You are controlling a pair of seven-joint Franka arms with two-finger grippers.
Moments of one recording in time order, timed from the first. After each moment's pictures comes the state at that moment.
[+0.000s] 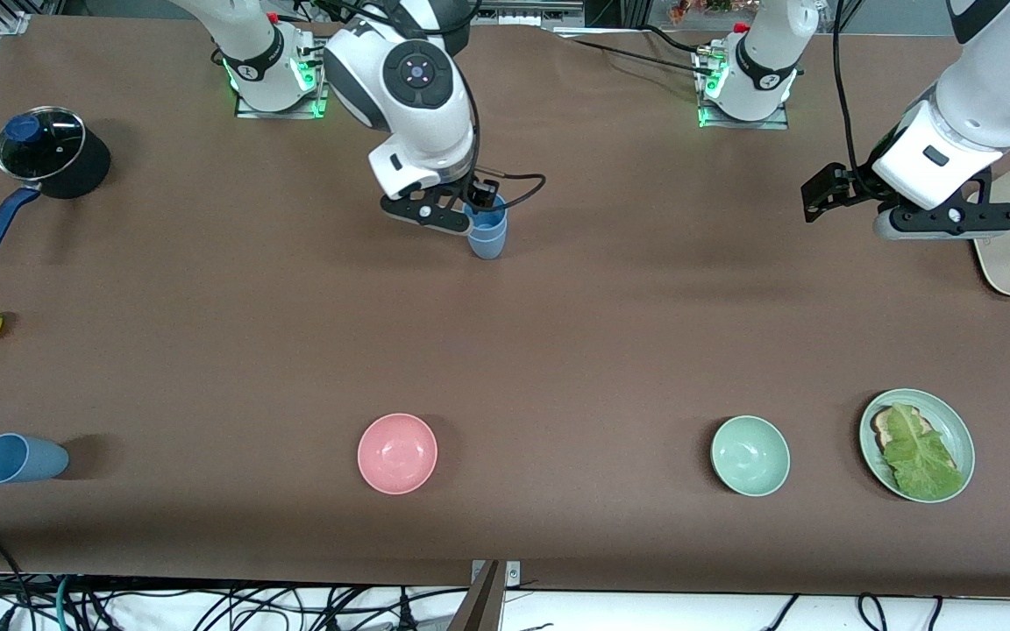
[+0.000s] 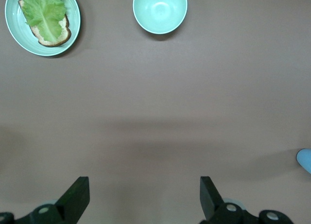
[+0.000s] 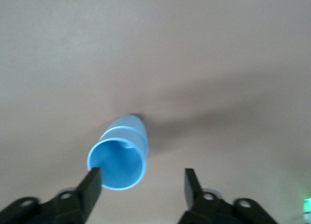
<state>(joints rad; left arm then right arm) 0.01 -0.02 -0.18 -1.70 -0.01 1.61 -0.21 0.34 0.33 0.46 -1.66 -0.05 1.84 1.05</state>
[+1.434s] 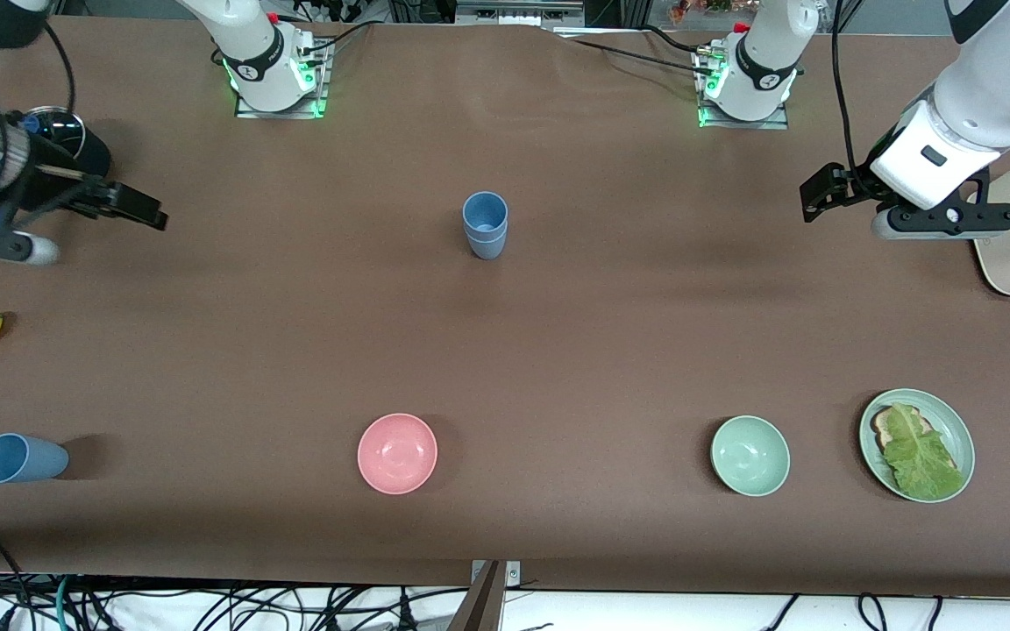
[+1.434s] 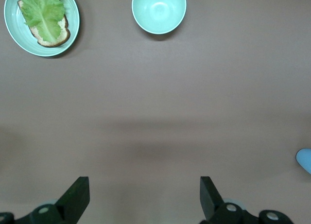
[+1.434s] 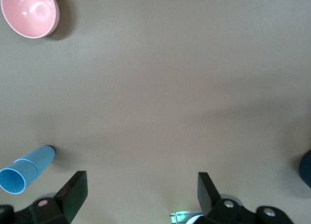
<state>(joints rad) 0.01 -0.02 -0.18 -1.69 -0.01 1.60 -0.21 0.06 0.06 -0.01 -1.56 0.09 1.49 0.24</state>
